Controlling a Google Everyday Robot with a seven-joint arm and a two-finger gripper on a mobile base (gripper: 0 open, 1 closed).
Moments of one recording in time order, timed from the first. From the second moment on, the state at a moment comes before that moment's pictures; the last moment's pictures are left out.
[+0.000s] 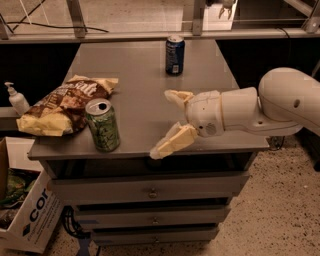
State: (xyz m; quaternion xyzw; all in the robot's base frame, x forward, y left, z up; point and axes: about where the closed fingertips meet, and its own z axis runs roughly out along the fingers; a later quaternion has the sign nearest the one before) arm 0.503 -0.004 0.872 -0.54 0.62 0.33 0.46
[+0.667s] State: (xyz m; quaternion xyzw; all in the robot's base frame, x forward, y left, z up) arm 0.511 0.058 0.868 -0.57 0.56 0.36 0.49
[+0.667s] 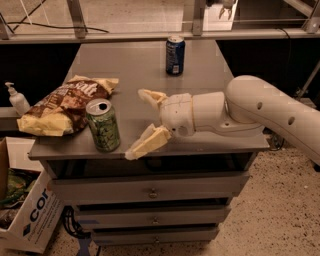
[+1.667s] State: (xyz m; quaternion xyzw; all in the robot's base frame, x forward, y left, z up) arm 0.505 0.116 0.863 -0.58 0.51 0.40 0.49
